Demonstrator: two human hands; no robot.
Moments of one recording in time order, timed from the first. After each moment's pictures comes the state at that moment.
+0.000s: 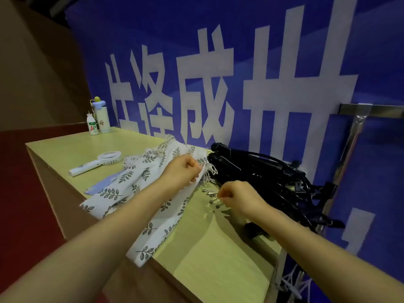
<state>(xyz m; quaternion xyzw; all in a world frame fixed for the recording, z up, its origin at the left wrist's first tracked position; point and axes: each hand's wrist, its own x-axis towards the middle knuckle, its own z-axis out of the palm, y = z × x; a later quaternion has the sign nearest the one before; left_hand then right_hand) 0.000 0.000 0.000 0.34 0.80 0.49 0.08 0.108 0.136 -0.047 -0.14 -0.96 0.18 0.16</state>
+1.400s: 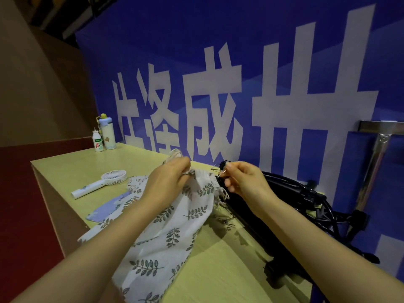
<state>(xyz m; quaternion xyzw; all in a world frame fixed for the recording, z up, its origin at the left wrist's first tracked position) -0.066 -0.015 0.013 0.47 0.79 0.26 -0.30 0.066 0.134 0.017 -0.11 -0.70 0.65 0.28</state>
